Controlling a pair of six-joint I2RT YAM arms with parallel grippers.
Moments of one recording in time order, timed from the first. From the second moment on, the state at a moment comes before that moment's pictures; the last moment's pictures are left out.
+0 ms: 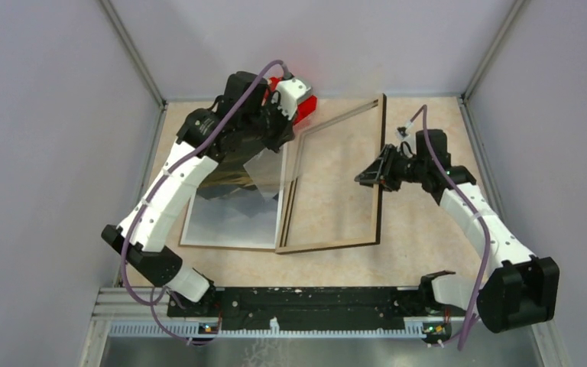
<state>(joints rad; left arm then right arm) -0.64 1.55 1.93 -0.99 0.20 0.18 0.21 1.18 0.97 -0.45 -0.66 0.76</state>
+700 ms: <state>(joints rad) -0.64 1.36 1.79 -0.79 -0.02 0.26 0.22 1.34 0.76 -0.56 -0.31 0.49</state>
